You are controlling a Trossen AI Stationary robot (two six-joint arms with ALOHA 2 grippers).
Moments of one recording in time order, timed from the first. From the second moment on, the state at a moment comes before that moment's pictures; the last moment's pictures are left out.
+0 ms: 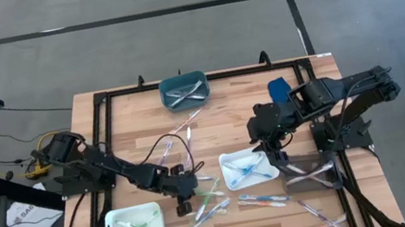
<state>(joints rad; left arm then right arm) -0.39 1.69 0.82 -0.13 -0.08 -0.50 0.24 1.43 1.63 -1.16 0.03 0.22</state>
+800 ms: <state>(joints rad) -0.38 1.70 0.82 -0.09 -0.03 -0.57 0.24 1.43 1.63 -1.14 0.03 0.21</state>
